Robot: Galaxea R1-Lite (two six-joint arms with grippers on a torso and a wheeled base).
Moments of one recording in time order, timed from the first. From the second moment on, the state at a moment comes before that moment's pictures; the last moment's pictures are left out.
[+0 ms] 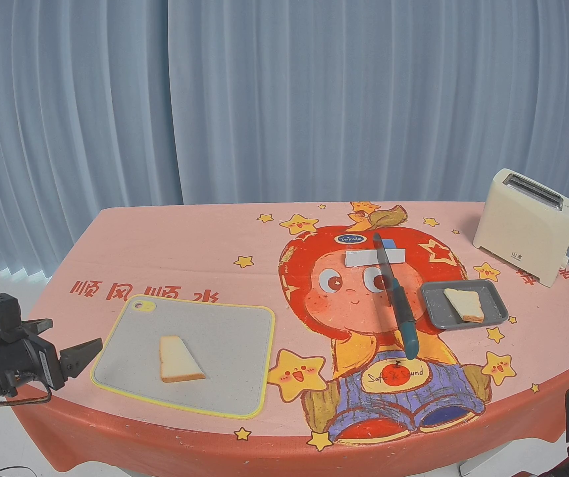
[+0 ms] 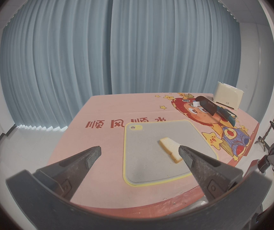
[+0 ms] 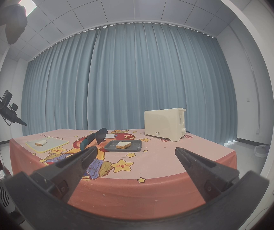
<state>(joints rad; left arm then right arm) -0.07 1.07 -0.38 -0.22 -0.13 0.01 0.00 0.02 -0.02 -0.01 -0.01 0.05</state>
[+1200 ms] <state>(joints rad) -0.28 1.49 -0.54 -0.23 0.00 0.00 0.00 0.02 -0.02 -0.01 -0.01 0.05</state>
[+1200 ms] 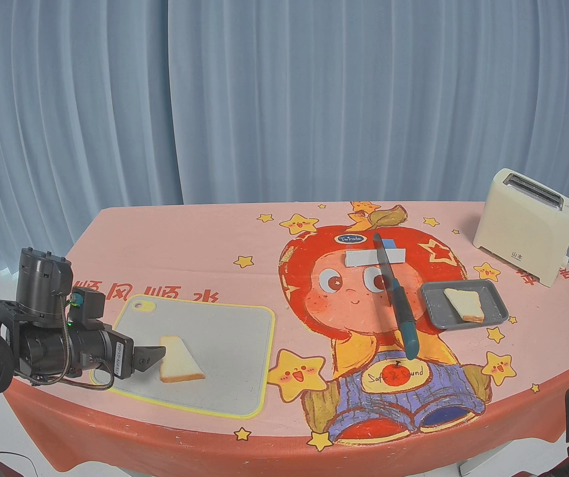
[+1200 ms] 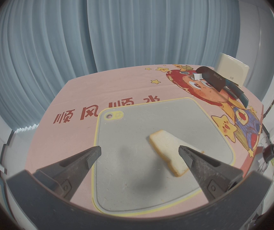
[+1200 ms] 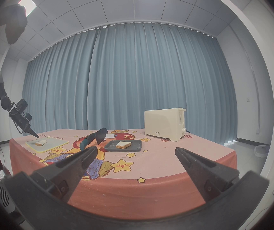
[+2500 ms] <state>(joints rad) -0.29 1.62 -0.52 -0.31 0.07 -0.01 0.00 0.02 -0.02 -0.01 -0.01 0.05</state>
